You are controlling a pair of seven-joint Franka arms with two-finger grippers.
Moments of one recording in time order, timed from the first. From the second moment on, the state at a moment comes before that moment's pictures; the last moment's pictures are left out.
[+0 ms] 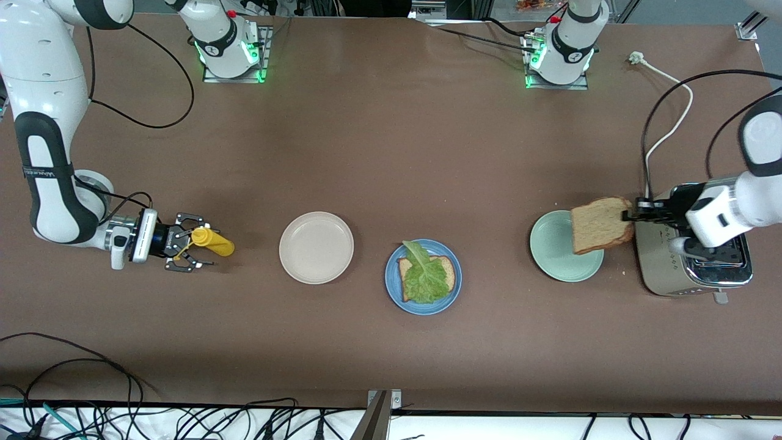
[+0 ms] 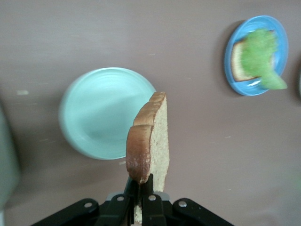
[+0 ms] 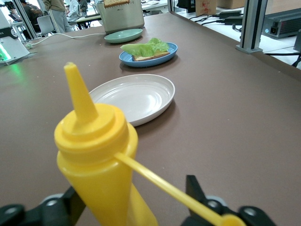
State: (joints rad) left arm 0.16 0.34 -0.11 -1.58 -0.26 1.69 0.23; right arm -0.14 0.76 -0.10 -1.70 1.18 1.80 -2.29
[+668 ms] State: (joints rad) left arm -0.01 0.50 -0.11 -1.62 -0.81 1.84 0.22; right arm -0.14 0.76 -0.22 -1.68 1.15 1.79 -2.28
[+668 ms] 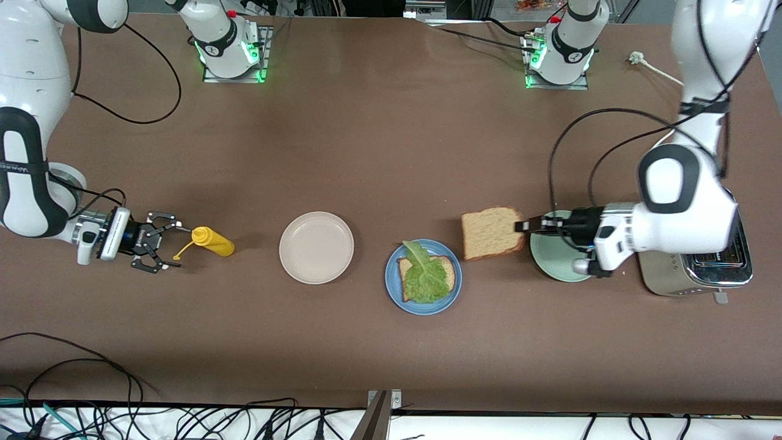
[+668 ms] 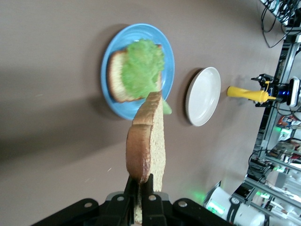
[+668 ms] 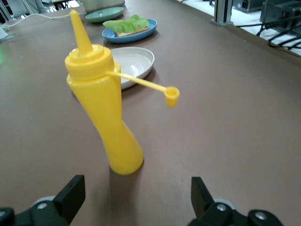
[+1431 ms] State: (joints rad) left arm -0.21 0.67 -0.11 -1.59 -1.10 2.14 0.22; right arm -0.14 0.50 -0.16 -1.53 0.59 1.78 -1.45
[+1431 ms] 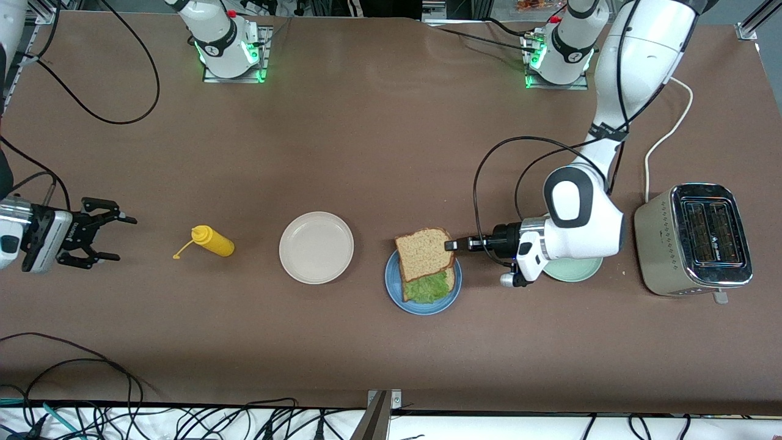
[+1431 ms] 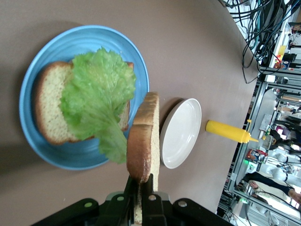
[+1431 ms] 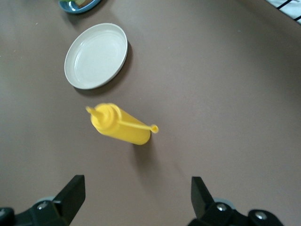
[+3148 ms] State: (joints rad) left arm -0.13 0.83 -0.09 -1.53 -1.10 2.19 0.60; right arm -0.13 0.25 0.22 -1.45 -0.08 1.66 -0.11
